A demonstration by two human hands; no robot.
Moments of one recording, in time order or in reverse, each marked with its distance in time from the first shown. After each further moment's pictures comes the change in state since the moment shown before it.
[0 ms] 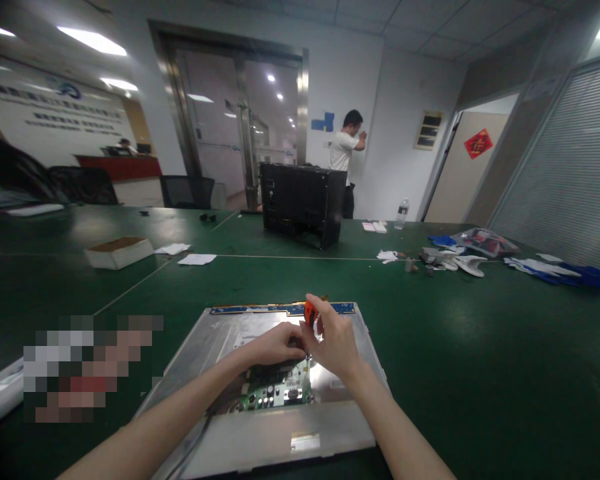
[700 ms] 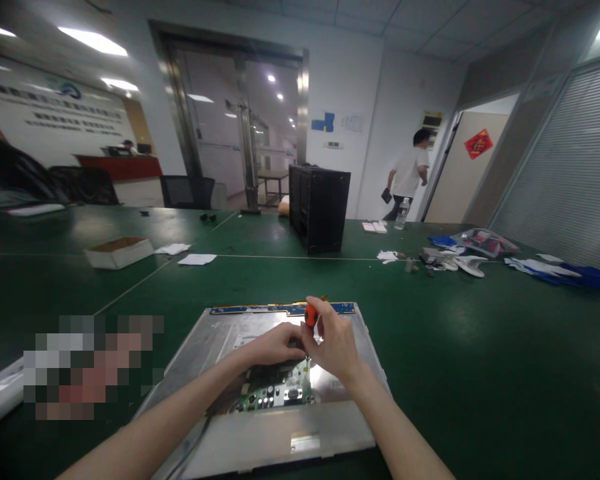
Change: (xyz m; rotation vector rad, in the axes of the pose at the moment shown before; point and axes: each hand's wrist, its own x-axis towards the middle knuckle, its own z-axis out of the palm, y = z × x) left_hand 0.000 -0.003 0.000 0.029 -0.007 0.028; right_hand -0.001 -0.001 0.001 -0.014 0.024 -0.009
